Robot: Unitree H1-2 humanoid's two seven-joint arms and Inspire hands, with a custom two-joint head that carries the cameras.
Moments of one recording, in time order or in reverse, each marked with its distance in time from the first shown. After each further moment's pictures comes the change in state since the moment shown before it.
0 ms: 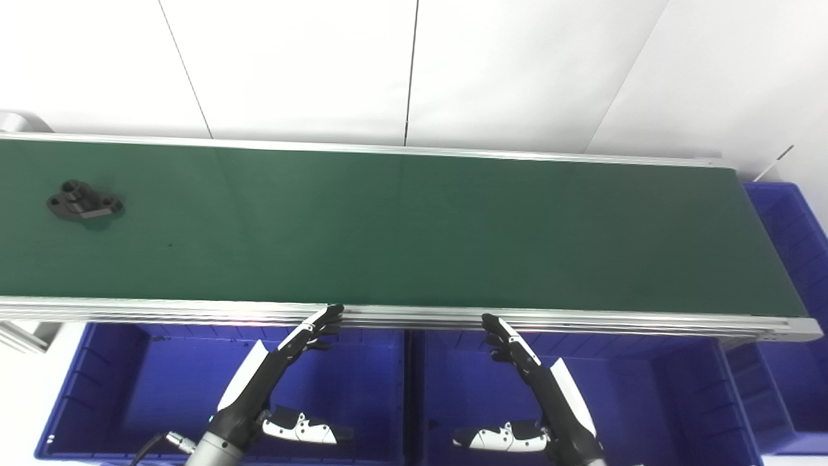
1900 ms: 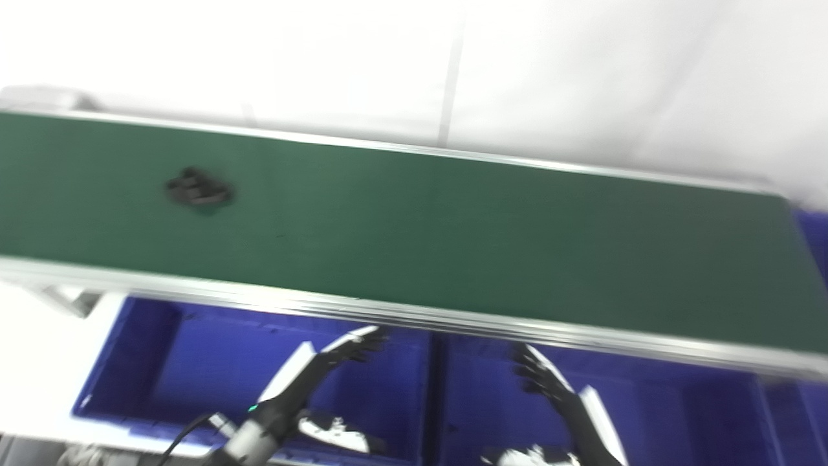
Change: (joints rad) left arm -0.003 -0.035 -0.030 0.070 0.052 0.000 -0.019; right arm -0.002 -0.059 -0.011 0.086 0.010 -0.034 -0.010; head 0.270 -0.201
